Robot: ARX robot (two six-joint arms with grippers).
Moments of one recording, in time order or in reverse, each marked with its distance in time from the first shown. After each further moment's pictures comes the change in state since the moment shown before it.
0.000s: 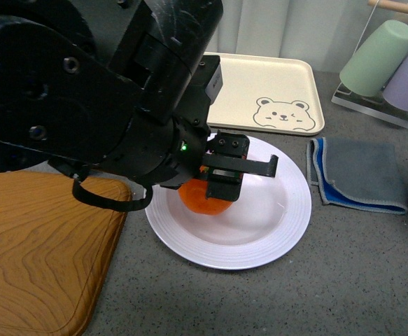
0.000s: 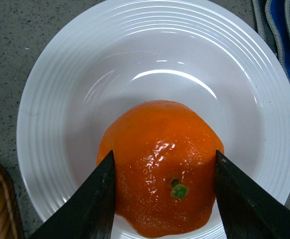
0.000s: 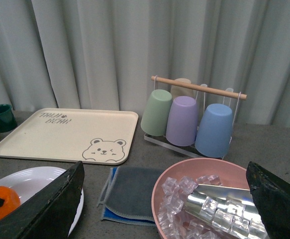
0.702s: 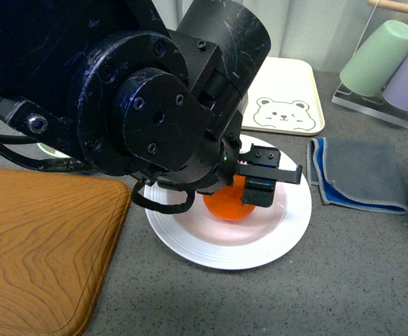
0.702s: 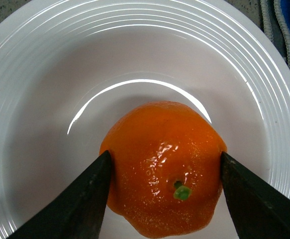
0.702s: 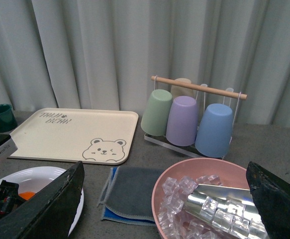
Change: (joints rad) left arm -0.043 0.156 0.140 -0.023 -0.018 -0.053; right arm 0.000 0.000 0.000 0.000 0.000 0.000
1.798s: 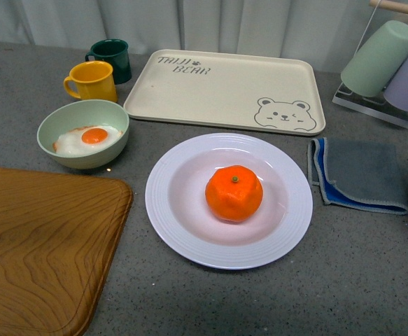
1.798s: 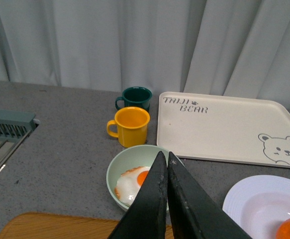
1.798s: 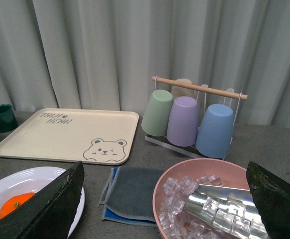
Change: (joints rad) left arm 0.374 -0.779 -0.925 0.983 -0.168 0.286; right arm 0.000 0.000 0.000 0.000 0.000 0.000
